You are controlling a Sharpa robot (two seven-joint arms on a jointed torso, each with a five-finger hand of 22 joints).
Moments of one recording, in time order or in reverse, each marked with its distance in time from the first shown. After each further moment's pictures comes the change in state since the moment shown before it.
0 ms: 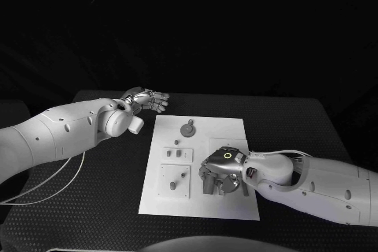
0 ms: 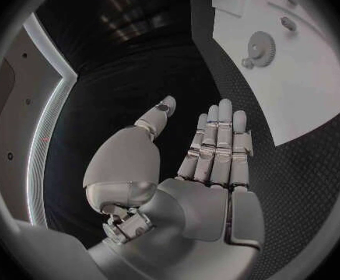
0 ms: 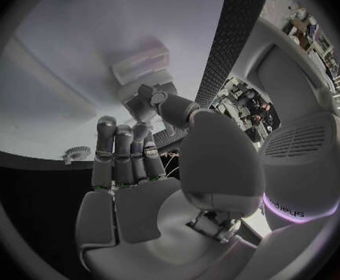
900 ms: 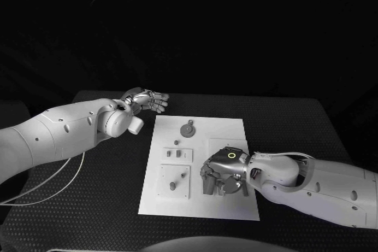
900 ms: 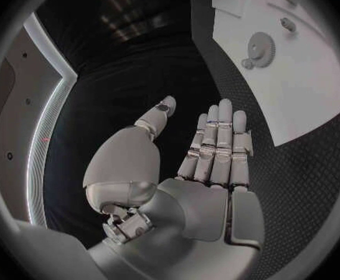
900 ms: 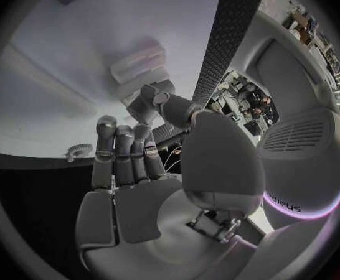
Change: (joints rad) left arm 0.000 0.000 0.000 0.000 0.000 0.004 -0.002; left_hand 0.000 0.000 0.000 0.000 0.000 0.000 0.000 0.000 -0.003 0.000 0.000 0.000 -0.002 0.000 0.000 -0.004 0.003 0.000 0.000 0.000 -0.004 0.002; right arm -0.002 -0.030 -0.005 0.014 0.051 -0.056 0.020; right_hand -0.038 0.030 0.001 0.033 0.000 0.000 0.000 0.002 0.000 0.030 -0.023 0.022 -0.030 0.020 -0.020 0.024 -0.025 -0.014 0.031 -0.016 0.017 -0.003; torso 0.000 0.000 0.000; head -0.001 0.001
